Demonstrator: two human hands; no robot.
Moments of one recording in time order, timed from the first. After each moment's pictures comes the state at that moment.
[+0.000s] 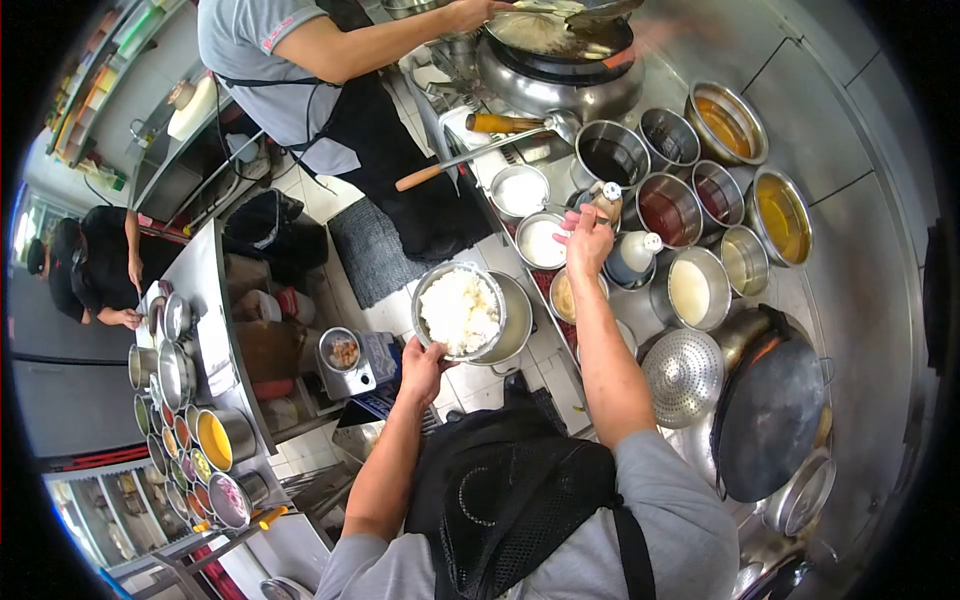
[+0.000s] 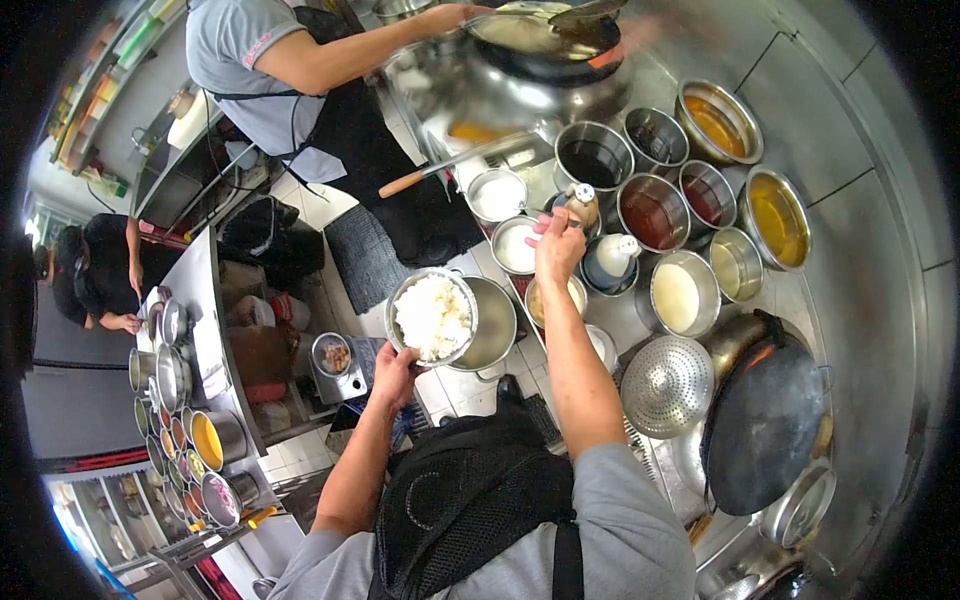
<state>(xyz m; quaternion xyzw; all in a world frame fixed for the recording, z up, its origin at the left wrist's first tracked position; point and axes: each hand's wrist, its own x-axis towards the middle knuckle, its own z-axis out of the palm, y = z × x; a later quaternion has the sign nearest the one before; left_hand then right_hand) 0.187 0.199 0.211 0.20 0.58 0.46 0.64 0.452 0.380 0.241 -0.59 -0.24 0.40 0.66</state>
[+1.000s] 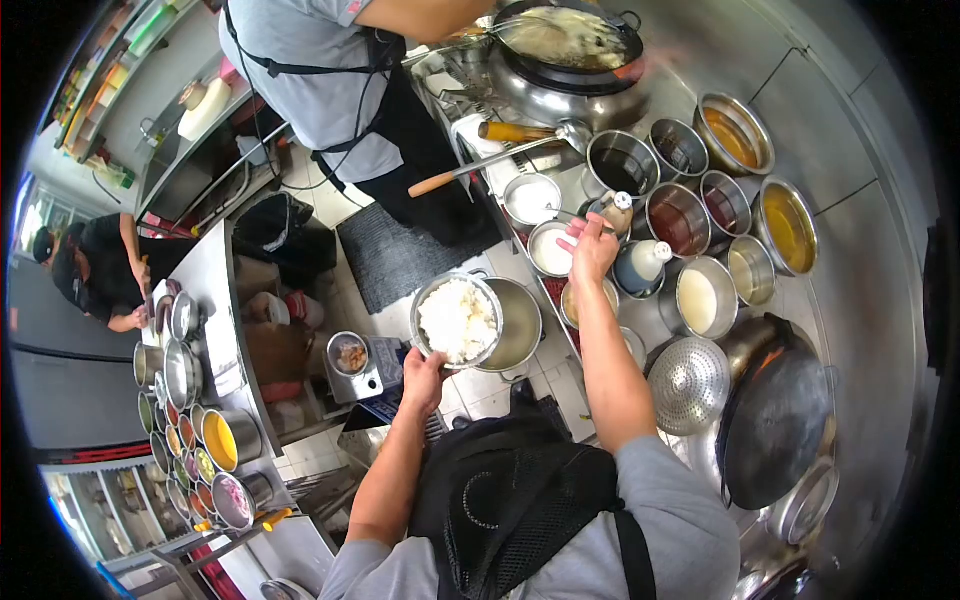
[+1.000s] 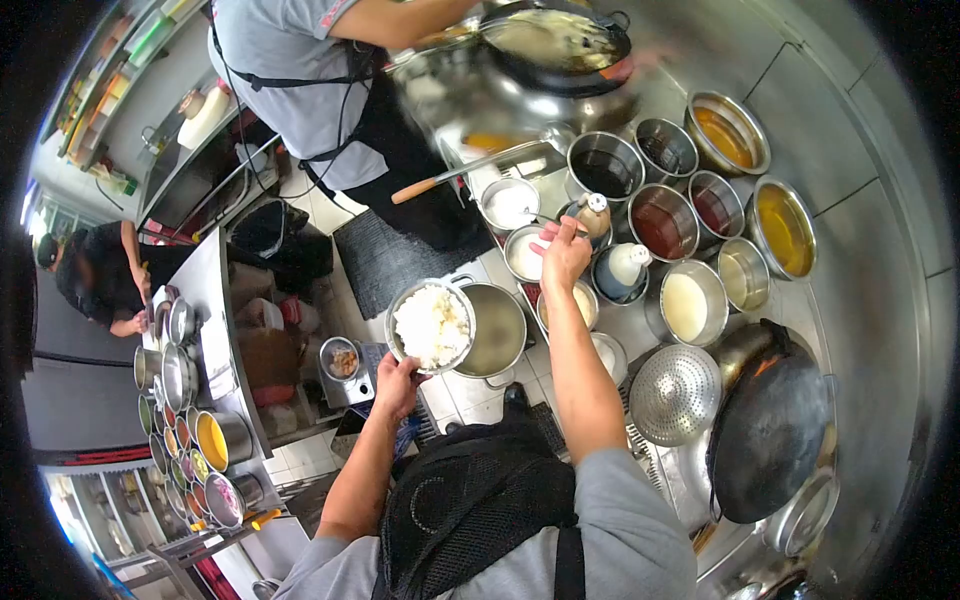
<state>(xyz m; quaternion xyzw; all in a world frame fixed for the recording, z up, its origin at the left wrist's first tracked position) 0.173 0.191 0.217 0.16 0.60 0.48 0.62 0.441 0.386 0.236 -0.56 -0.18 0.45 0.68</state>
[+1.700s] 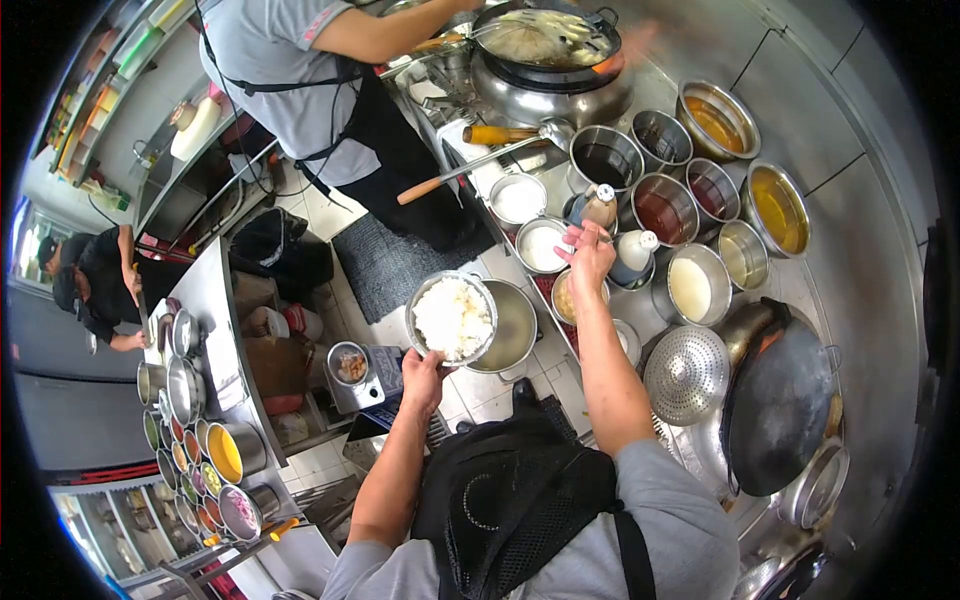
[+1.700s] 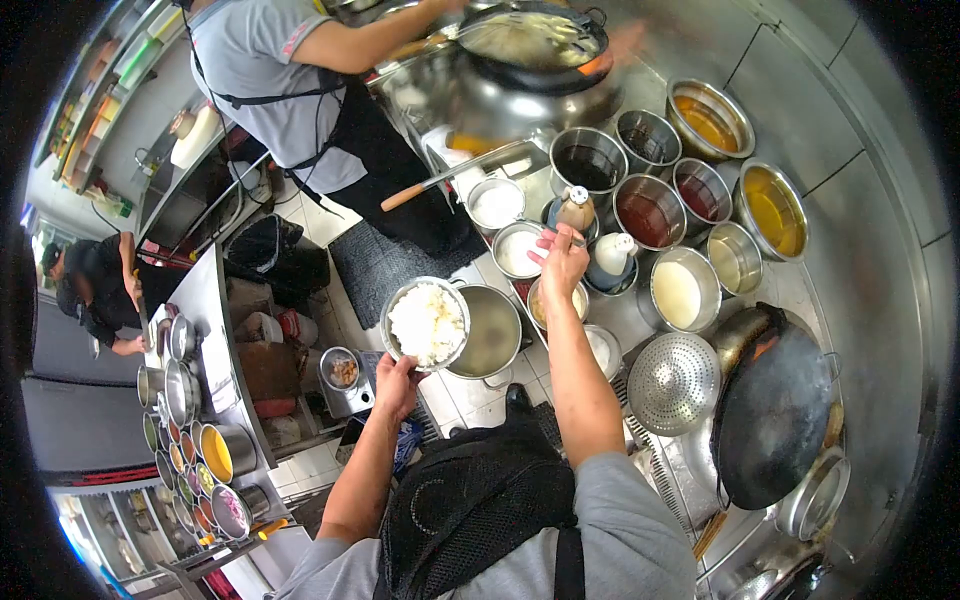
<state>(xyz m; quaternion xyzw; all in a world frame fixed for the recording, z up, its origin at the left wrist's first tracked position) 0.179 0.195 0.213 0.18 0.57 0.50 0.63 0.457 0.360 0.227 -0.52 -0.16 0.46 0.70</state>
